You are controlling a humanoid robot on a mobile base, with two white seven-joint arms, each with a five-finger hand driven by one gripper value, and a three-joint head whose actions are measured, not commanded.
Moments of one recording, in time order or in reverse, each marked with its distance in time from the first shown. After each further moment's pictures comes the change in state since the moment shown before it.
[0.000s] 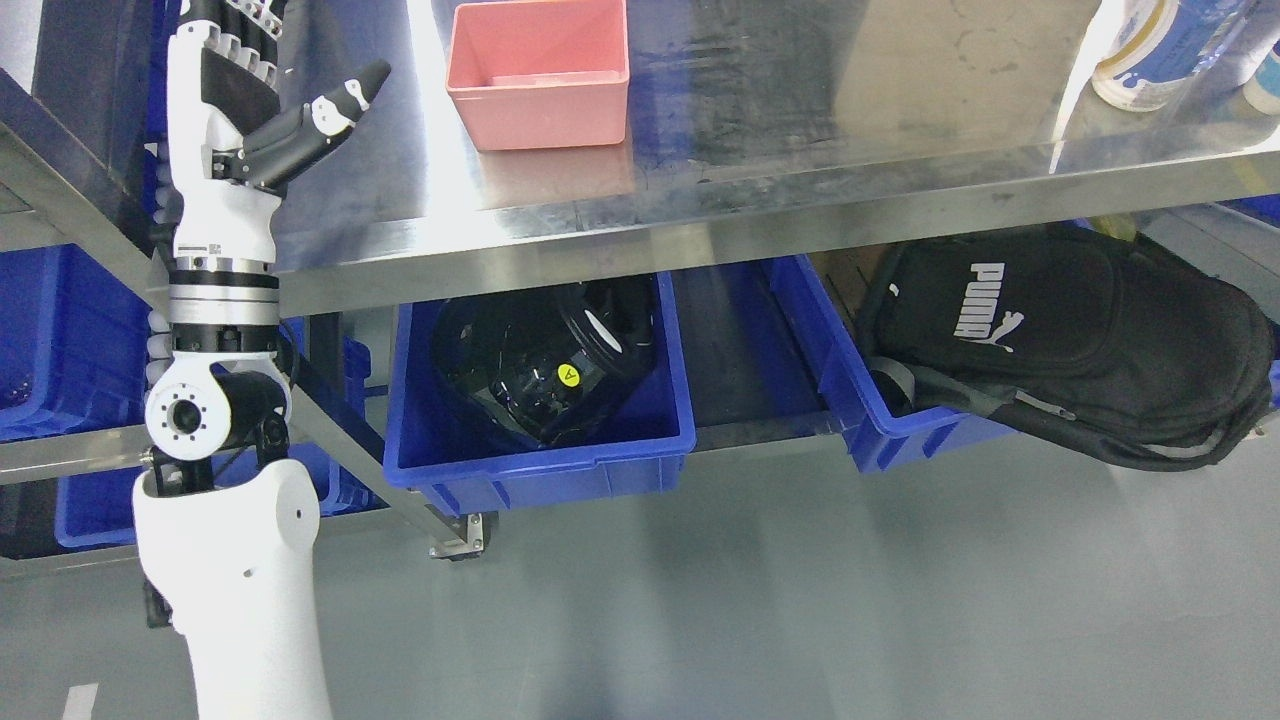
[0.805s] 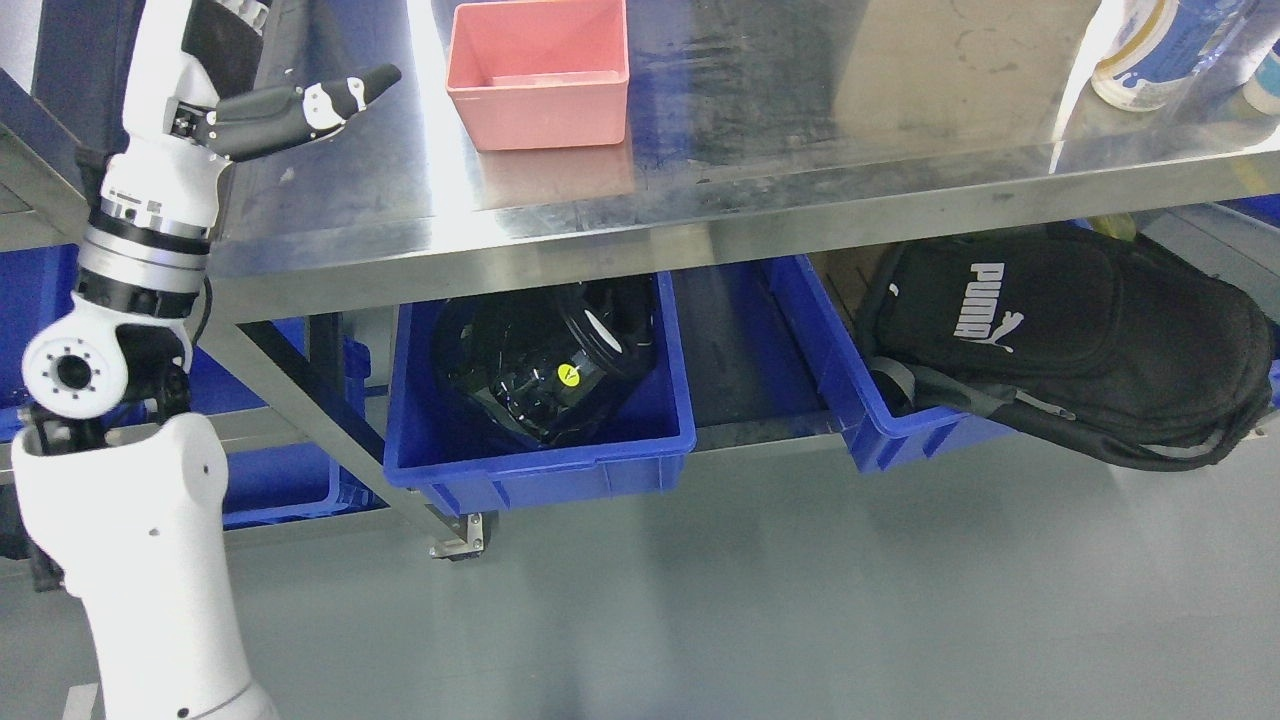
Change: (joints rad) left arm -0.160 0.173 0.008 0.025 0.000 -0.018 -0.362; right arm 0.000 0.000 0.000 0.000 0.000 0.000 -0.006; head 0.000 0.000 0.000
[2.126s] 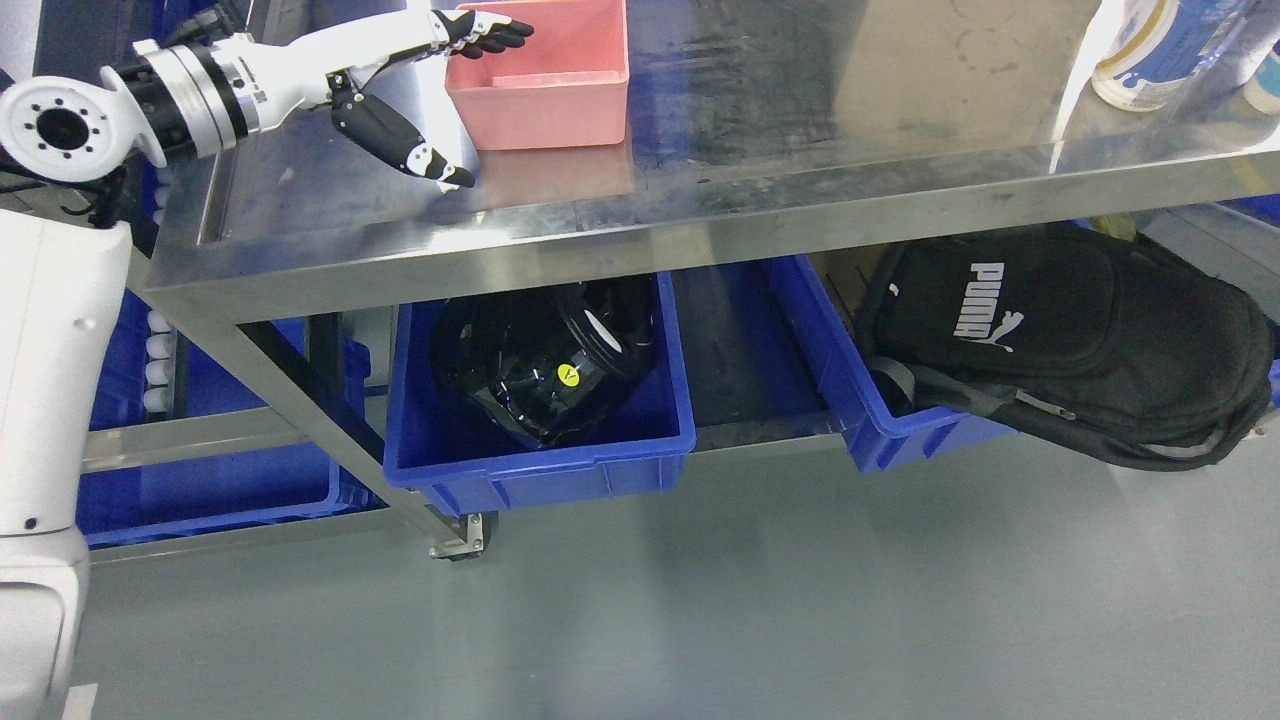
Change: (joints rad) left arm -0.418 0.261 -0.531 0.421 -0.245 0.038 -0.348; right arm 0.000 0.000 0.000 0.000 0.000 0.000 0.006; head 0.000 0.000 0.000
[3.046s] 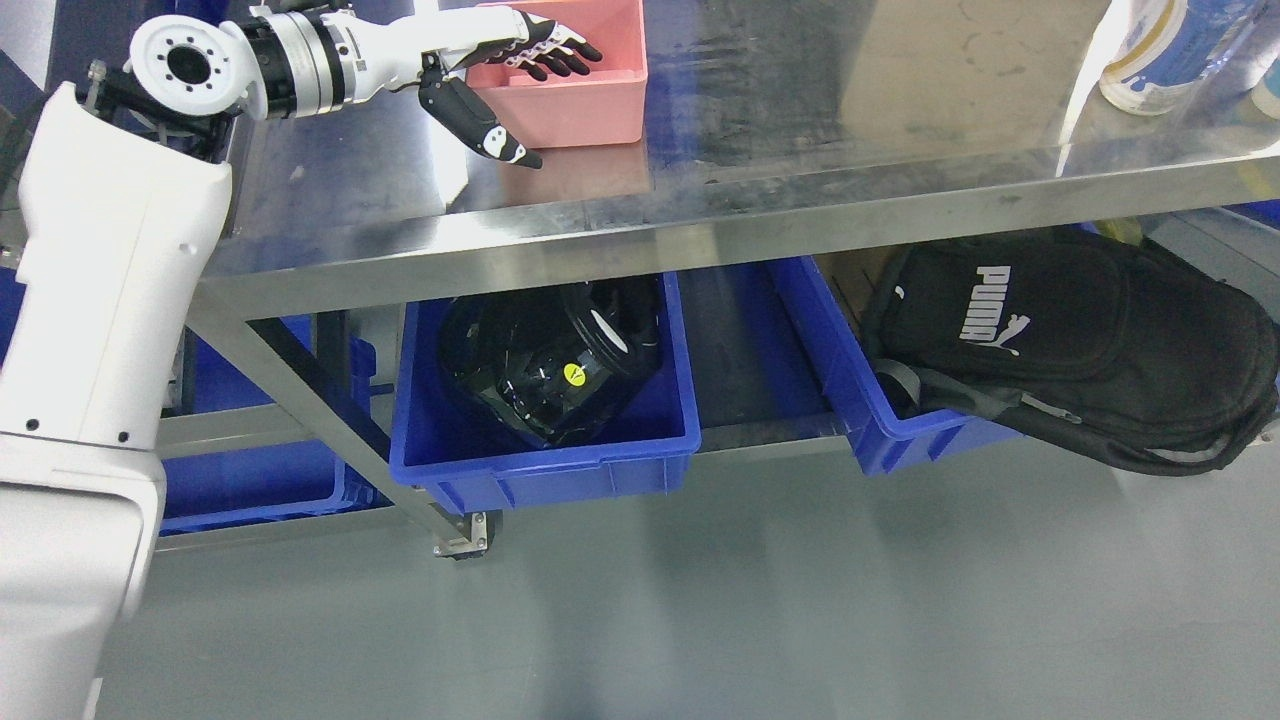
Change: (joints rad) left arm -0.153 -0.152 -0.087 0.262 -0.082 0.001 -0.056; right arm 0.000 0.000 0.000 0.000 0.000 0.000 0.000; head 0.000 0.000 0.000
